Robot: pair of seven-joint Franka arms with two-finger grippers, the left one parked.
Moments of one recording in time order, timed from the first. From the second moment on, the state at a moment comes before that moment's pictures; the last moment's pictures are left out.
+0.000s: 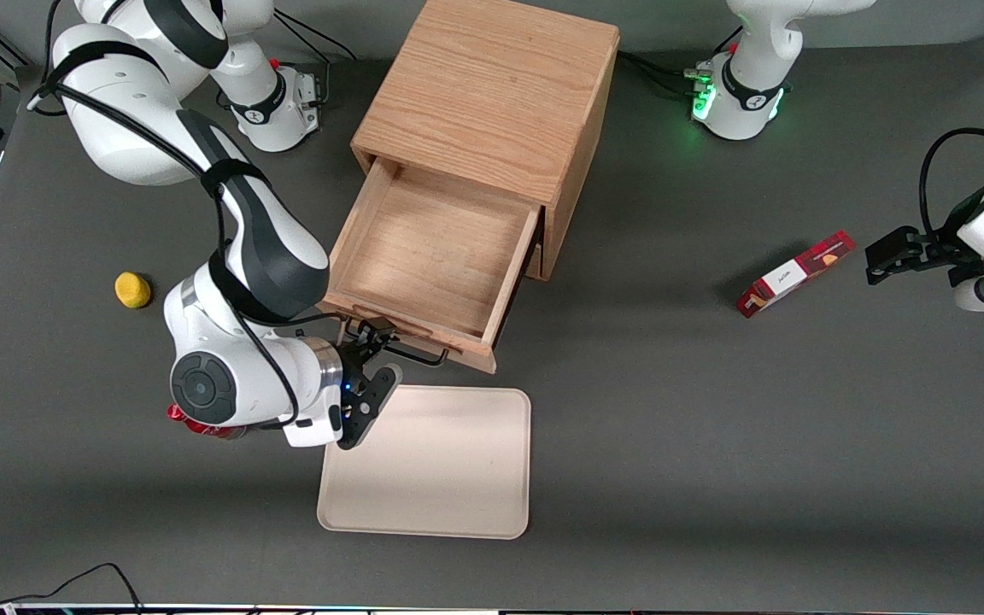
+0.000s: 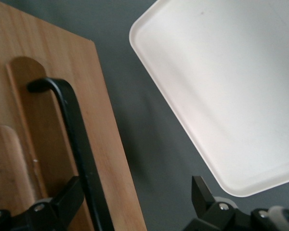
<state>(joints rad) 0.11 0.86 0.47 -0.96 -0.01 1.58 -0.44</state>
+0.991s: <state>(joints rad) 0.12 0.80 0.49 -1.07 -0.01 1.57 -0.42</state>
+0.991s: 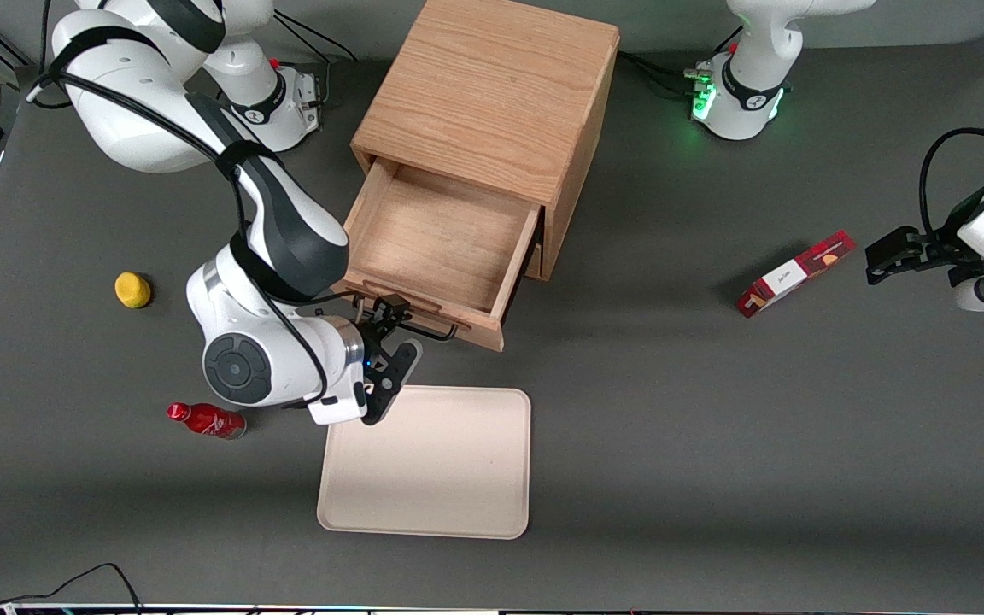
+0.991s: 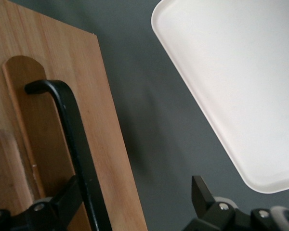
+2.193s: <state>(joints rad) 0.04 0.65 0.58 -1.35 -0.01 1.68 -0.41</state>
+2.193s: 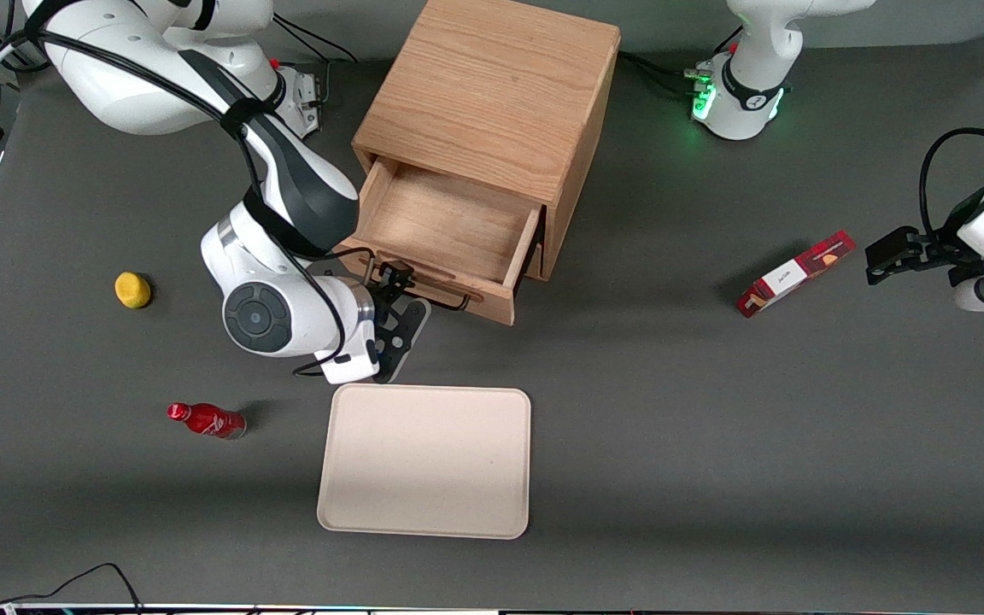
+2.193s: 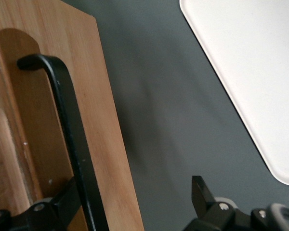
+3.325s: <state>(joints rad) -0.03 0.52 0.73 -1.60 -0.01 1.79 -0.29</state>
